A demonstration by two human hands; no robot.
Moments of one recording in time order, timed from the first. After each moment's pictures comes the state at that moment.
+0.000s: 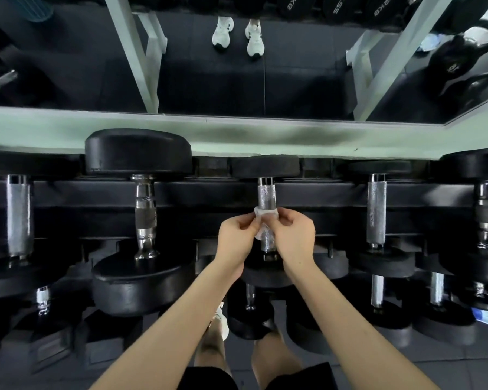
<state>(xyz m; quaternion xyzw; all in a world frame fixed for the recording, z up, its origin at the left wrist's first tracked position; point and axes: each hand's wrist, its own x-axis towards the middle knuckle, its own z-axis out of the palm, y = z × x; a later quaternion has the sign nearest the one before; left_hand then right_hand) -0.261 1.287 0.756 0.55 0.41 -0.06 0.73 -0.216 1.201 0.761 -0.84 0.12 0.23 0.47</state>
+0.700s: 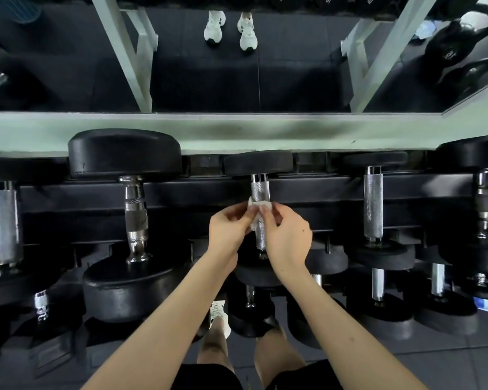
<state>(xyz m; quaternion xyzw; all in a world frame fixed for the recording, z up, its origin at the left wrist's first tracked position) -0.248 1.289 0.751 0.51 0.46 -0.02 0.73 -0.222 1.204 0.760 -0.93 0.03 0.12 0.36</state>
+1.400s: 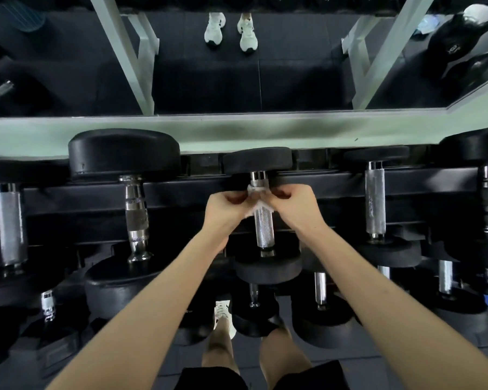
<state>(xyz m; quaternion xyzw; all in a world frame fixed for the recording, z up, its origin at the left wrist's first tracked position) -0.229 1.310 0.758 0.63 0.37 -0.06 0.67 -0.169 1.190 0.759 -0.84 -0.01 0.26 0.48</state>
